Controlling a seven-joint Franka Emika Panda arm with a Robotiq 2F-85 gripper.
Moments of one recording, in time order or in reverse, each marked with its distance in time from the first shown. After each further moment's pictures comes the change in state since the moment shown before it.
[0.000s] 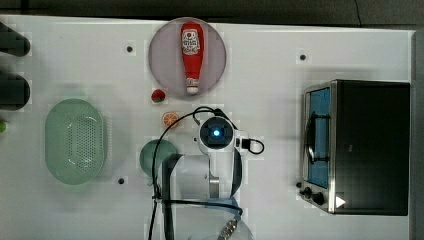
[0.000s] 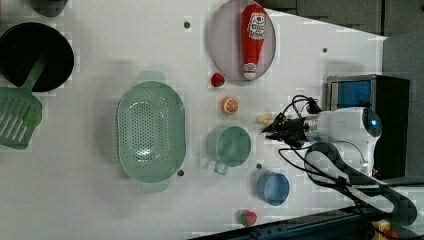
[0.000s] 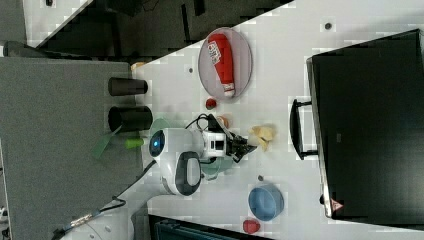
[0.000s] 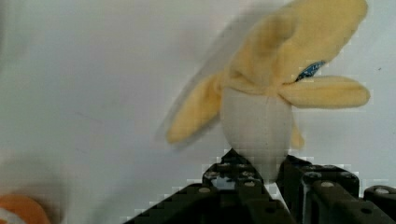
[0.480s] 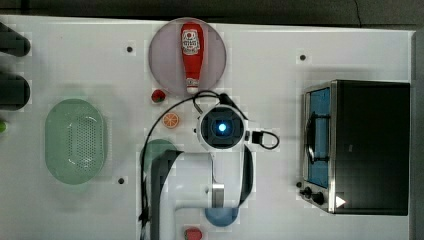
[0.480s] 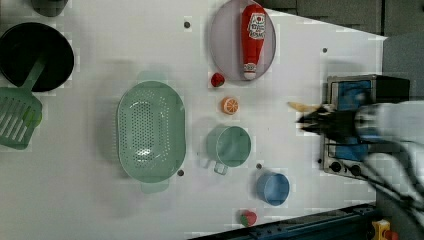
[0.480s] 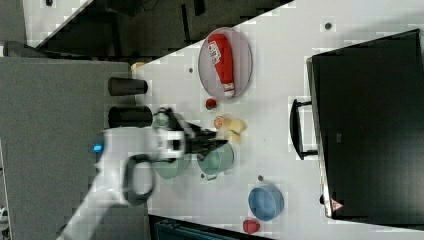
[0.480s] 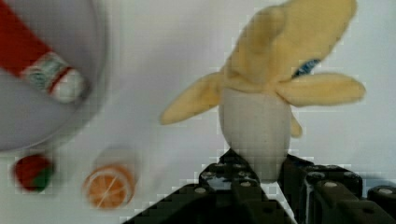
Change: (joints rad) arm -0.002 -0.345 -0.002 0.080 0.022 -0.347 0.000
